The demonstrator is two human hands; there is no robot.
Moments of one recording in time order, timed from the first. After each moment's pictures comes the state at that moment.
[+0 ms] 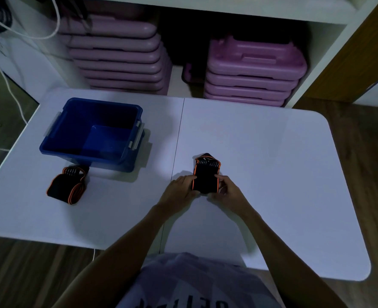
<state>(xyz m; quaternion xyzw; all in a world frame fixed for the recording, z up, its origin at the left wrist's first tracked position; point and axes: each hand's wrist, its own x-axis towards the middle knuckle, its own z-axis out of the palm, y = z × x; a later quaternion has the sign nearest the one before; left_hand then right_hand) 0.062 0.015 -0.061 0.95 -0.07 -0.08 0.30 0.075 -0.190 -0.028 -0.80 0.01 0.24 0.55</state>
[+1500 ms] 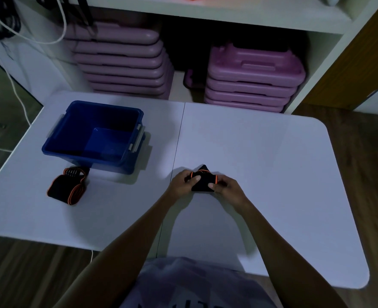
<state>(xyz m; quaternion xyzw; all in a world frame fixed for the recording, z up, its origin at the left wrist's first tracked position) 0.089 0.001 -0.039 0.82 0.13 -0.16 0.54 0.100 -0.188 -0.022 -0.75 0.05 0.27 0.61</state>
